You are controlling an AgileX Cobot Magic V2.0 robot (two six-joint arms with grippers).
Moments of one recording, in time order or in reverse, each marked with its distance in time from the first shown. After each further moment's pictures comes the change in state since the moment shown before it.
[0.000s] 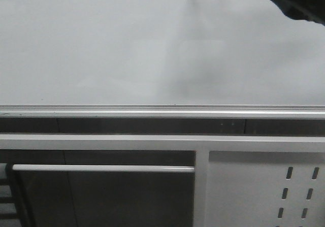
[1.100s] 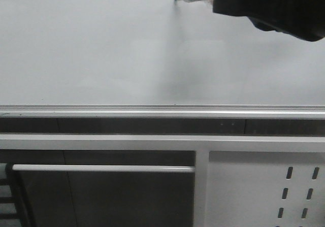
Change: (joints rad) left arm 0.000 0.000 0.000 0.000 -0.002 0.000; right arm 0.000 0.072 -0.050 -0.012 0.027 -0.009
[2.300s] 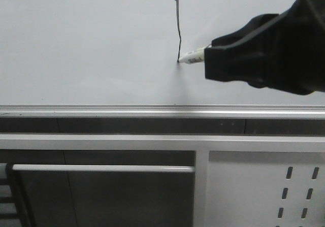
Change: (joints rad) left arm 0.000 0.000 0.000 0.000 -0.012 0.000; right arm 0.000 0.069 0.000 0.100 0.149 -0.004
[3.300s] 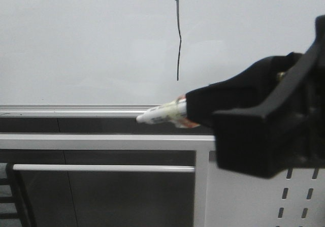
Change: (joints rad) left arm 0.000 0.028 0.002 0.239 -0.363 0.057; right arm 0.257 -0.143 0.051 0.116 0.204 0.000
